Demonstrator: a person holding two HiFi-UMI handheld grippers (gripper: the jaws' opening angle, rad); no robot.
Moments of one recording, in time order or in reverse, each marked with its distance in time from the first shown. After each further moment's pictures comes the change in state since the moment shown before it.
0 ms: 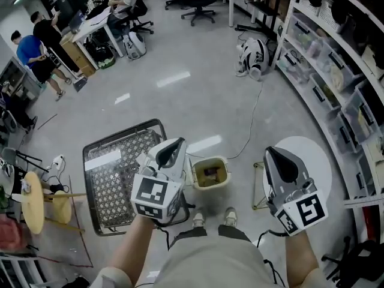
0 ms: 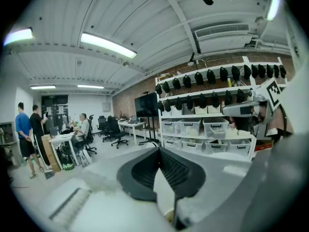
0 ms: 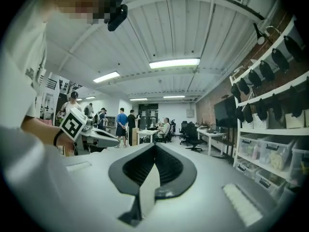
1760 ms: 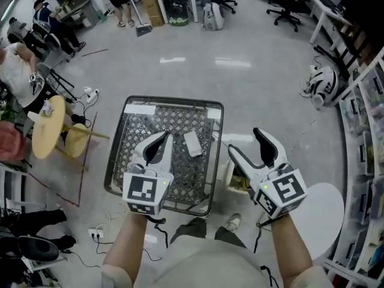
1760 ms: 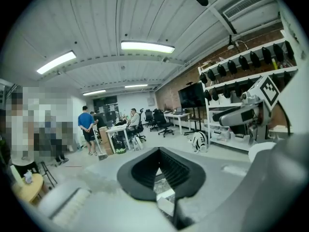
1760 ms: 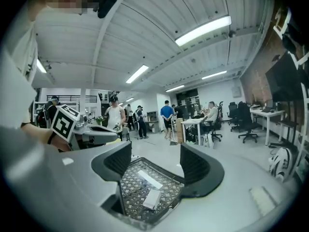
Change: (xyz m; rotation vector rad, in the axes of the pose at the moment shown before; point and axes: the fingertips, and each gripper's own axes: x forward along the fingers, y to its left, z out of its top) left arm -0.142 0.172 -0.093 -0.076 0.120 0.538; right arm 0.208 0.180 -0.048 0.079 0.124 0.552
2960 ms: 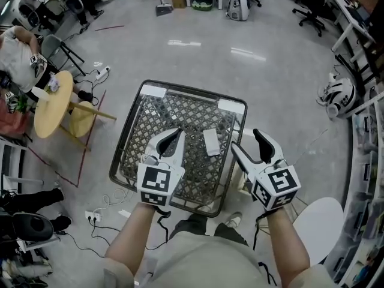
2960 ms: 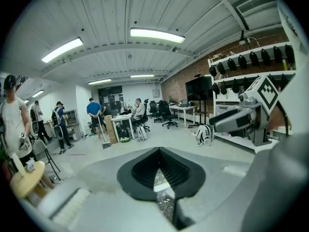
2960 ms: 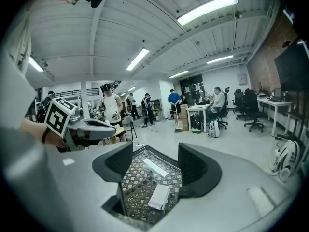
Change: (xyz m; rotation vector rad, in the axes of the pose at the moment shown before) left arm 0.023 0.065 -0.079 -0.072 0.104 0.030; right arm 0.108 0.025 -0.067 0.030 0.163 0.053
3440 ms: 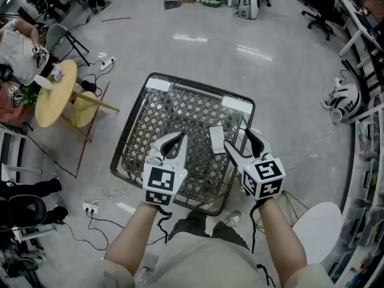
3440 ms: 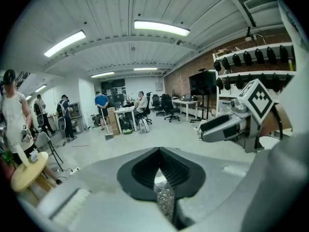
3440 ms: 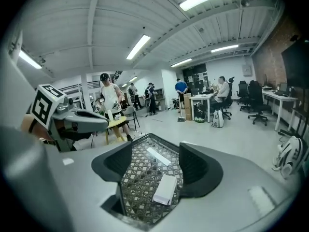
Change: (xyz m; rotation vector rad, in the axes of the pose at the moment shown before) left arm -0.003 0.003 -0.043 -0.035 0.076 0.016; right arm 0.050 0.011 -0.054 0.001 0.128 0.025
